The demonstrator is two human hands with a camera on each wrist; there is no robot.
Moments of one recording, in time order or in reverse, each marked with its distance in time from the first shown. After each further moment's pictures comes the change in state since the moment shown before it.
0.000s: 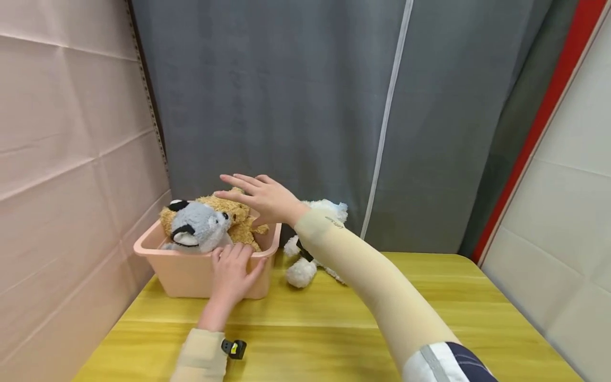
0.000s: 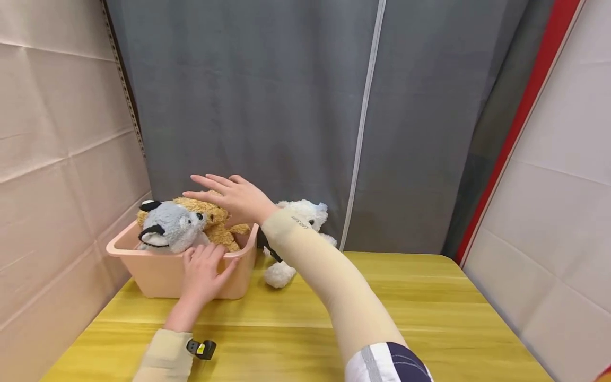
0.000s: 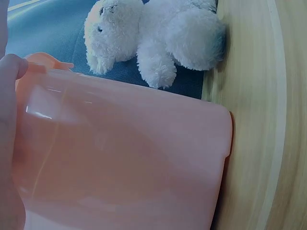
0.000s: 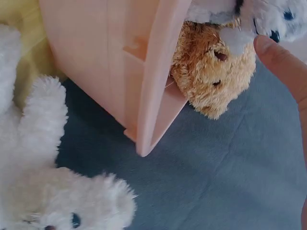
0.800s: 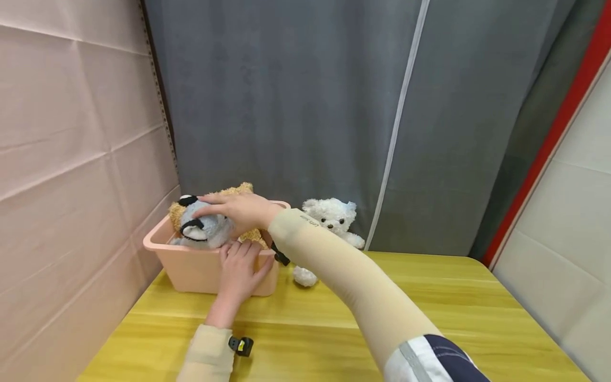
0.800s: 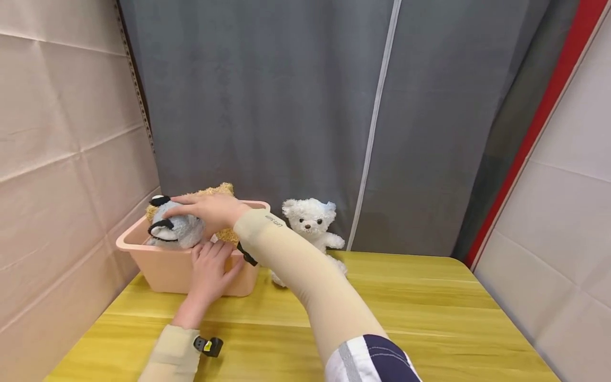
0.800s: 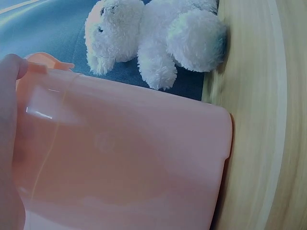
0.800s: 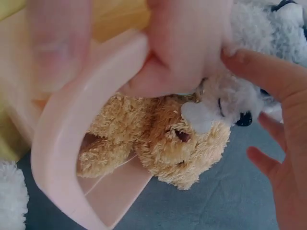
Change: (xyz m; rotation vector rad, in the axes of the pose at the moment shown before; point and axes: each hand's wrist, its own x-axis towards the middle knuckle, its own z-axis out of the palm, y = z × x) left_hand 0.001 0.007 0.001 -0.026 0.090 0.047; right_hand 0.052 -0.040 -0.004 0.330 -0.247 -0.037
